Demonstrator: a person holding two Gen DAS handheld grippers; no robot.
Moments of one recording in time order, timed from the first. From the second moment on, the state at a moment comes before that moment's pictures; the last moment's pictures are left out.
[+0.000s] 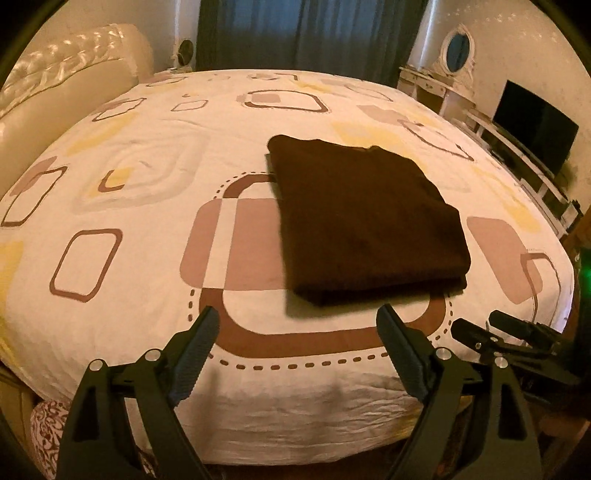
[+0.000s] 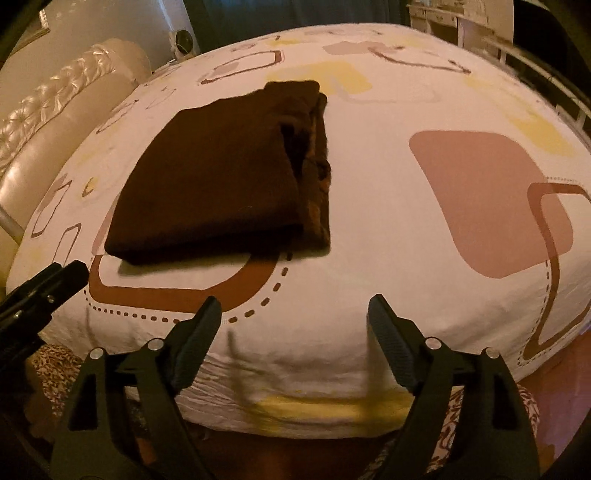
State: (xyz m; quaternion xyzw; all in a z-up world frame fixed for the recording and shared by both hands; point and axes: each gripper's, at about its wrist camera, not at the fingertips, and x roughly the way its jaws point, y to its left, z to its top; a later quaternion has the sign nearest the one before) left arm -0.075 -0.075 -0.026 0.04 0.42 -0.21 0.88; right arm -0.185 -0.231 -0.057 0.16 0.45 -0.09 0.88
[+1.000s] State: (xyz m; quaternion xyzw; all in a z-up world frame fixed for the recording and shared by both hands) left arm -0.080 -0.068 -0.030 0.05 0.43 -0.18 0.88; right arm -0.188 -0.217 -0.060 0.15 0.45 -0.08 0.88
